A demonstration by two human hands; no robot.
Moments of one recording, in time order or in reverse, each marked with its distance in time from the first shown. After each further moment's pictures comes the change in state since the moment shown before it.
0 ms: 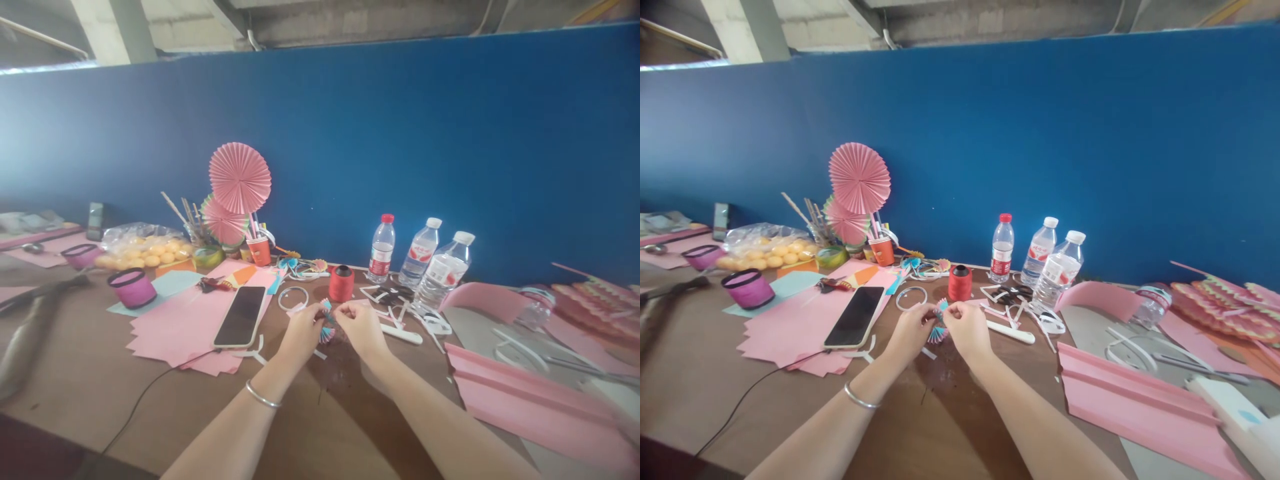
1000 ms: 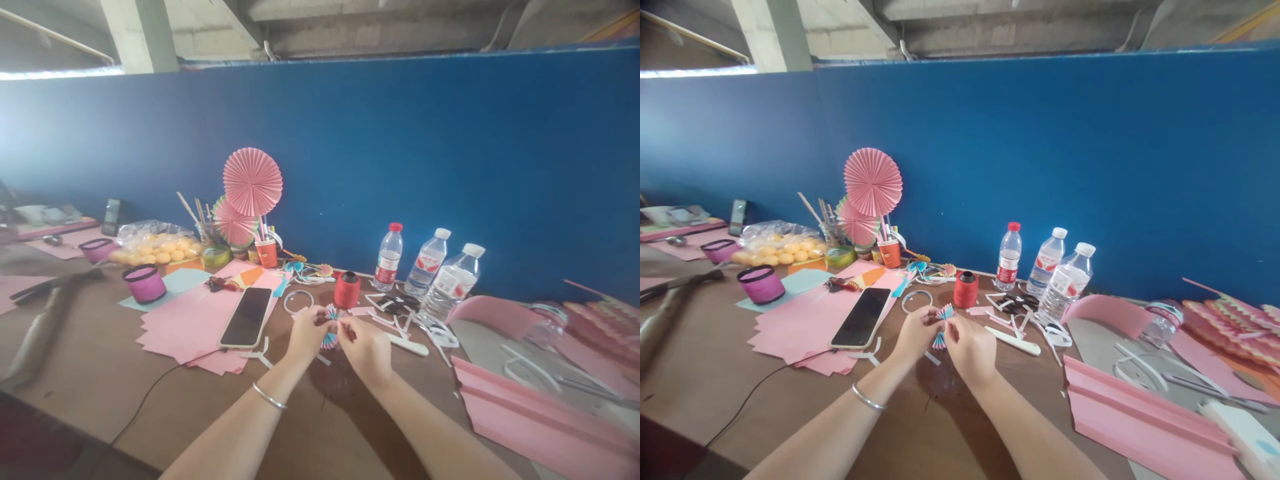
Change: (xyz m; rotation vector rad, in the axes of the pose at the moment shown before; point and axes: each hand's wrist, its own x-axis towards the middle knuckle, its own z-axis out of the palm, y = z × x) left_hand 0.002 -0.017 0.004 -0.131 0.026 -0.107; right_hand -0.019 0.001 0.006 -0.403 0.161 -0.315
